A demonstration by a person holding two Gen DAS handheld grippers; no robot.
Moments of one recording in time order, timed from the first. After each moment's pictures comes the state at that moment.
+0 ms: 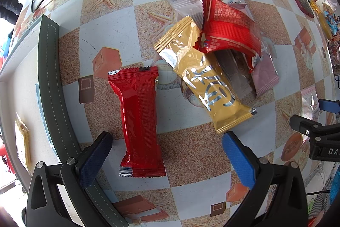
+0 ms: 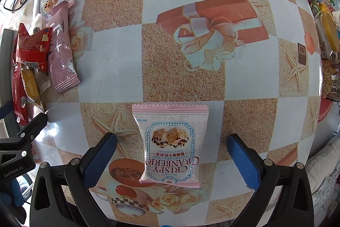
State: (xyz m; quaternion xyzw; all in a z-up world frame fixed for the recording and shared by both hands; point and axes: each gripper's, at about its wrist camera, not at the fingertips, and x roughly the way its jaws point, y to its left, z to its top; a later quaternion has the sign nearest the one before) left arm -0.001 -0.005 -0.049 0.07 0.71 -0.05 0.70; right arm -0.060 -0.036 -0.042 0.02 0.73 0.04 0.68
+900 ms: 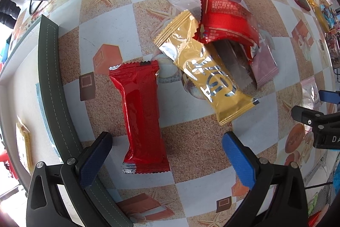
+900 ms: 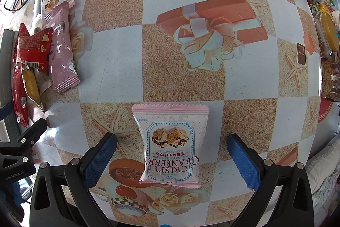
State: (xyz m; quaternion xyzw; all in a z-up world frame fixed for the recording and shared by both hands) left arm -0.002 0.000 -0.050 0.08 0.70 -0.07 0.70; right arm -0.062 -0.036 -0.042 0.02 0.73 0.04 0.68
